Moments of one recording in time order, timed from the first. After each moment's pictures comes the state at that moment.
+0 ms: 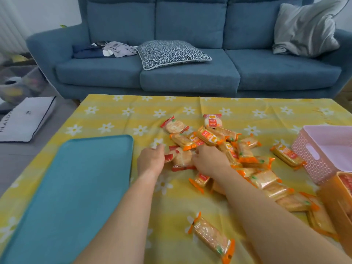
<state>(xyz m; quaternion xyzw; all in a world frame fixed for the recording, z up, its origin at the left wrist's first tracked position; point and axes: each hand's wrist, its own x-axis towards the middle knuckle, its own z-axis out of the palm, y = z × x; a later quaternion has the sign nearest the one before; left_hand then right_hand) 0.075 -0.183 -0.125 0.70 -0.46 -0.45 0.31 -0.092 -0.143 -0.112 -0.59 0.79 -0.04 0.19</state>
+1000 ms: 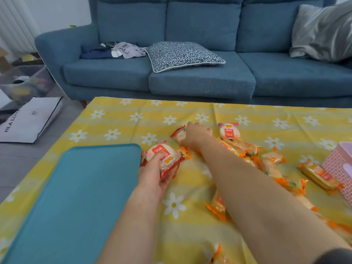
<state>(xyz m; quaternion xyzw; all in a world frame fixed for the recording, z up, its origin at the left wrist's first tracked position) 0.093 -0.205 -0.127 0.53 -0.12 -0.69 0.48 -0.061 -0.311 -0.122 -0.61 0.78 0.01 0.15</state>
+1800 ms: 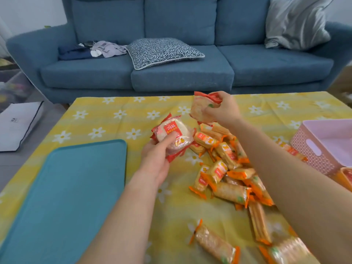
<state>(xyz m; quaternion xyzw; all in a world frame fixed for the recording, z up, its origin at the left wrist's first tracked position) 0.047 -0.183 -0.089 0.42 -0.28 -0.73 0.47 -0.169 -0.232 -0.064 -0.49 0.71 -0.45 0.21</state>
